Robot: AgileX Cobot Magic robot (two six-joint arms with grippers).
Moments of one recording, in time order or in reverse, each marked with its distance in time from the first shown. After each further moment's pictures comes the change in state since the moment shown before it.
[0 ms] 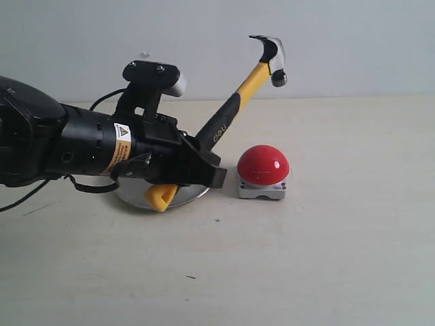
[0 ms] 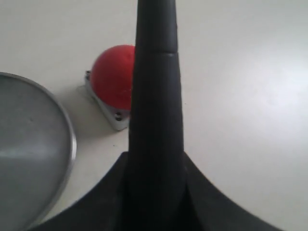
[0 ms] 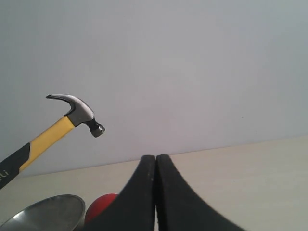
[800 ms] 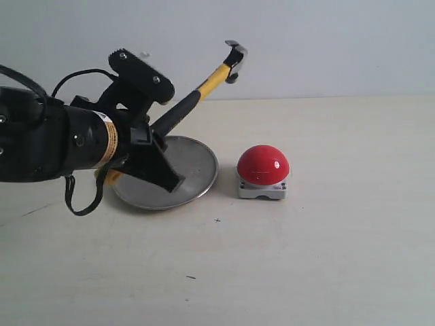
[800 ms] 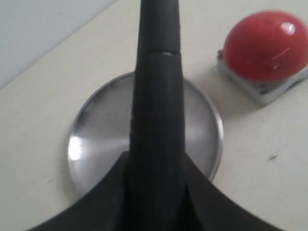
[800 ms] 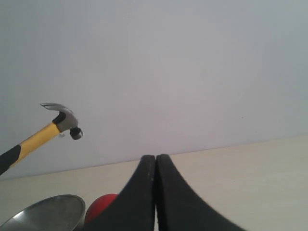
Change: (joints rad) left arm -0.024 0.006 -0.003 -0.512 0.457 0.822; right arm 0.000 0.000 0.000 0.000 0.000 0.000
